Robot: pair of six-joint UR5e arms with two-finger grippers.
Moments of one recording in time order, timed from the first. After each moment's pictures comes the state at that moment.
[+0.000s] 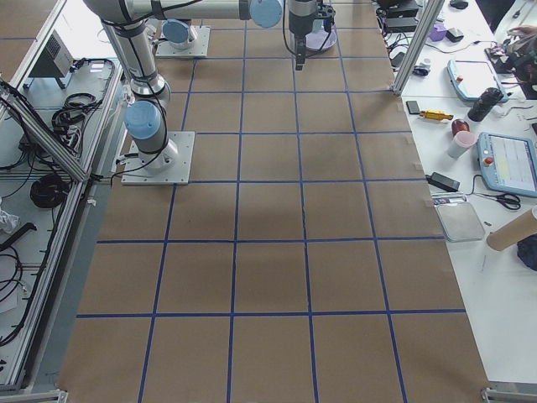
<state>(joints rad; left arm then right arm) -1.46 -2.07 -1.37 -1.44 1.67 0.70 1.58 -1.50 1.51 -1.61 -1.52 0.04</state>
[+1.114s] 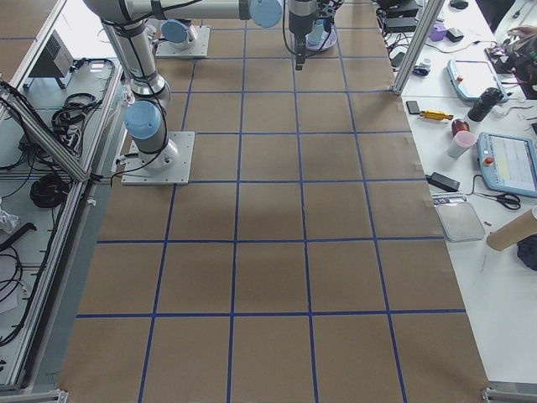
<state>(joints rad) -1.47 -2.13 -1.38 -1.38 1.68 0.68 1.58 -1.50 1.51 -1.61 -1.52 0.04</state>
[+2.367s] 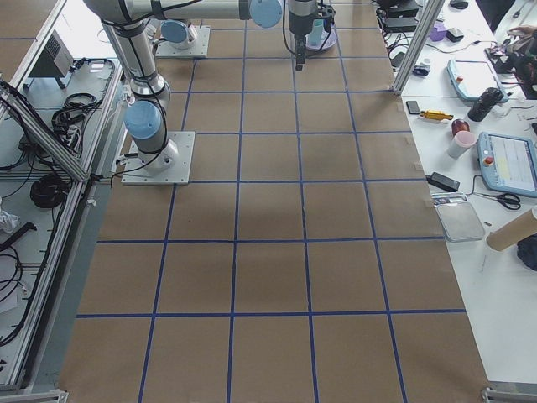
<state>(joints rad) -1.48 -1.81 -1.39 -1.60 1.61 0.30 1.58 -1.50 1.51 -1.61 -1.52 0.04</state>
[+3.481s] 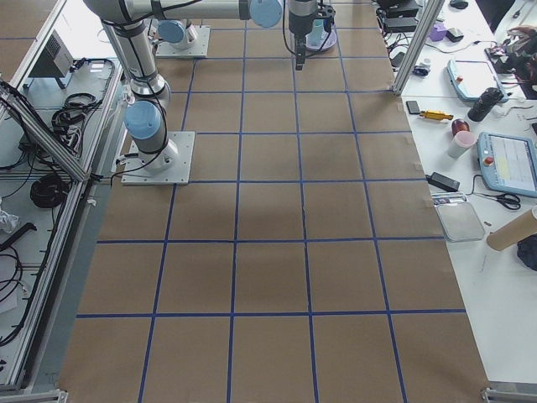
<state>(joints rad) -1.55 -1.56 -1.57 -1.57 1.57 -0.08 1.58 -1.50 1.51 -1.61 -1.52 0.04</state>
